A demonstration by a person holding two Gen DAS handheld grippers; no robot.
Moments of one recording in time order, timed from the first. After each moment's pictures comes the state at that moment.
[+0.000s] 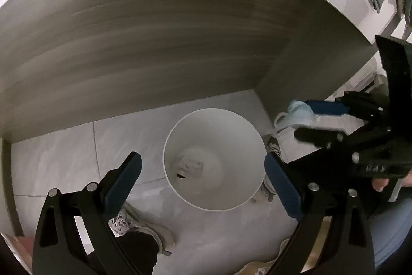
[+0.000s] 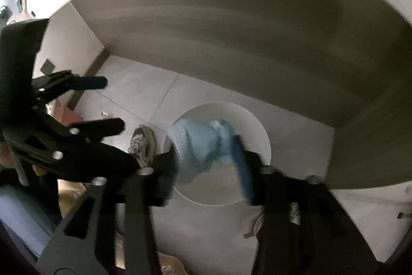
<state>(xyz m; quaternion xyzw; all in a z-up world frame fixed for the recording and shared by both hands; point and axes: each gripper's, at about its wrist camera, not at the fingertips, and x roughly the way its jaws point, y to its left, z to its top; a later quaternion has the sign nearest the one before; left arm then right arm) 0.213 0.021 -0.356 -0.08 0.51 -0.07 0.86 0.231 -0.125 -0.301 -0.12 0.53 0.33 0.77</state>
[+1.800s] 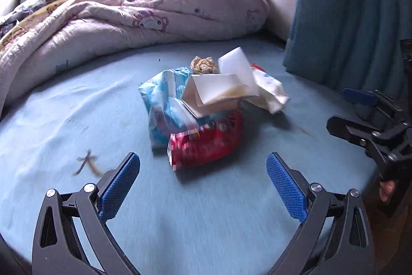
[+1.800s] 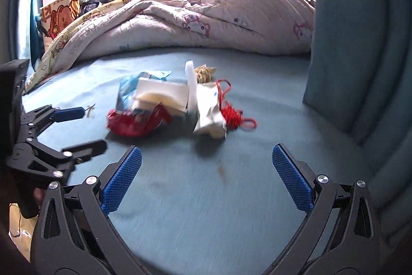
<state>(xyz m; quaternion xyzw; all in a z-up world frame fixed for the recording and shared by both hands) 0.323 0.028 -0.035 -0.03 0.34 0.01 0.94 0.344 -0.147 0.030 -0.09 0.31 0.29 0.90</state>
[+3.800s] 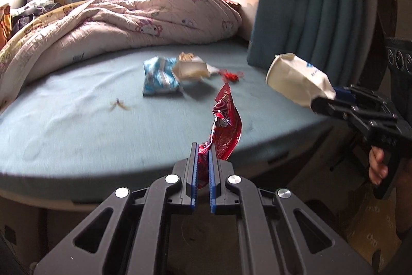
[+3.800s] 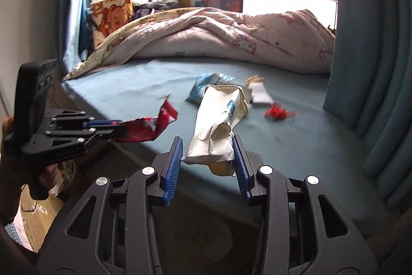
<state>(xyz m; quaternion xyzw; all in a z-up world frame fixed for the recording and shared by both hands) 0.144 0.022 -0.010 -0.04 0.32 -0.04 0.95 0.175 -0.158 0.066 -0.10 0.27 0.37 0.88</state>
